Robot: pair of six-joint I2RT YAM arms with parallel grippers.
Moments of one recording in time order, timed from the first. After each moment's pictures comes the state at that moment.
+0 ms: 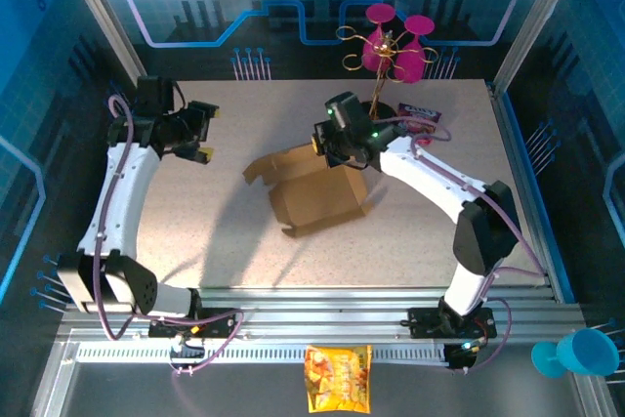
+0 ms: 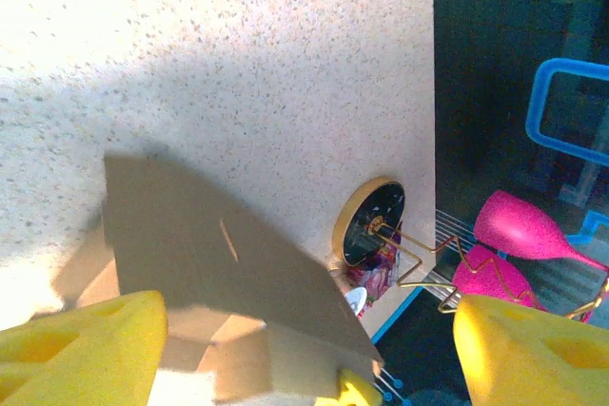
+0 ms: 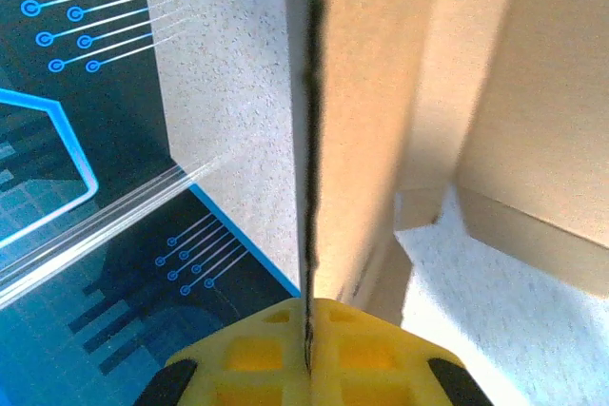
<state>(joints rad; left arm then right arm) 0.06 1.38 1.46 -0.95 0.31 -1.32 0.64 1.74 1.55 -0.57 -0.07 1.86</state>
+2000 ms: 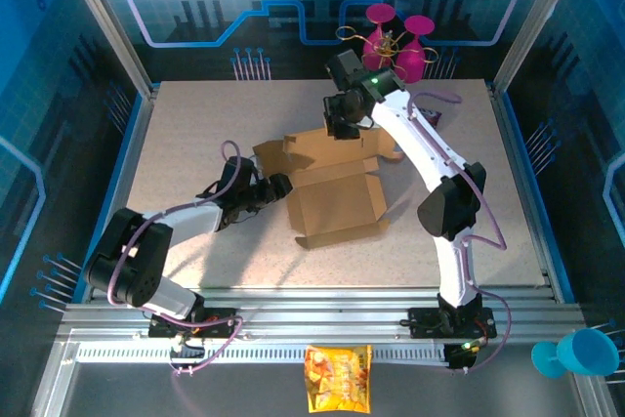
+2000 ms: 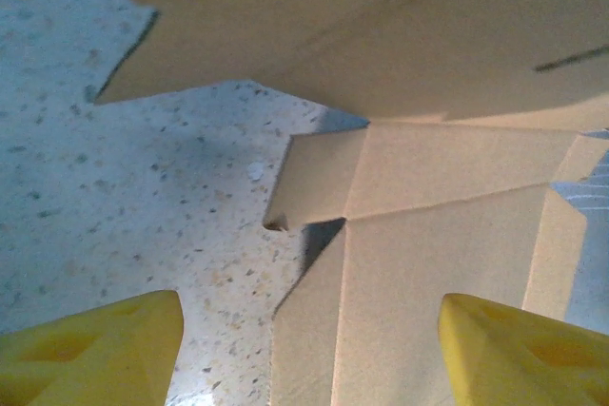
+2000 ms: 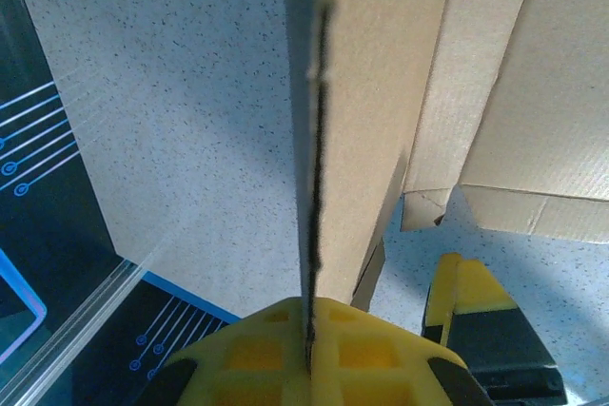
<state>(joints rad) -0.34 1.49 0.62 0.15 0.27 -0.82 0.54 2.09 2.26 -1.25 -0.11 1.92</state>
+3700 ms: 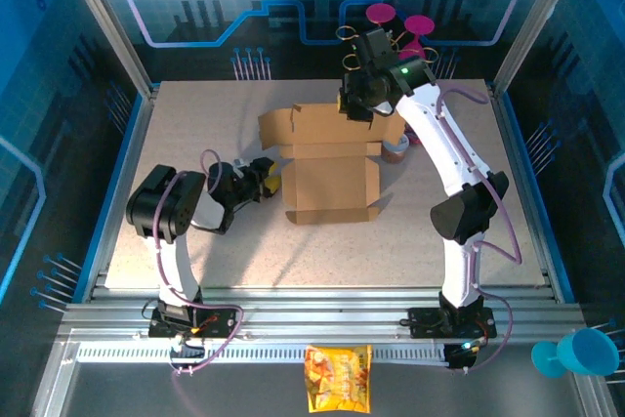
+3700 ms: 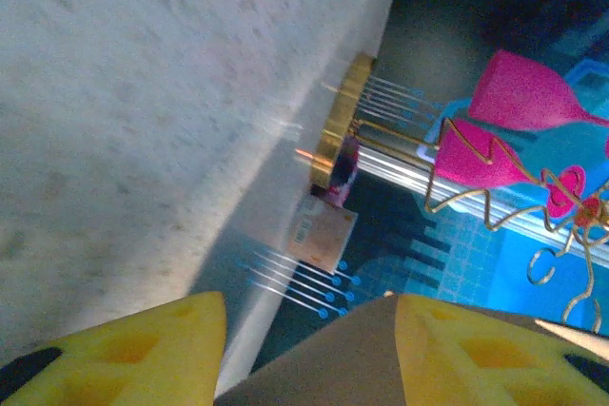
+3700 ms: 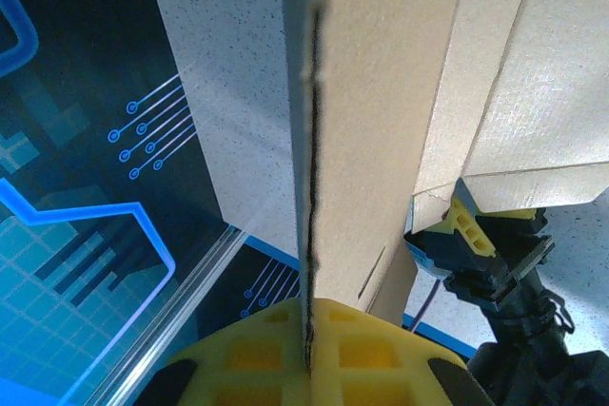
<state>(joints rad) -0.16 1.96 0.55 1.13 0.55 -1.71 0.47 2.00 2.31 -1.21 -0.14 2.00</state>
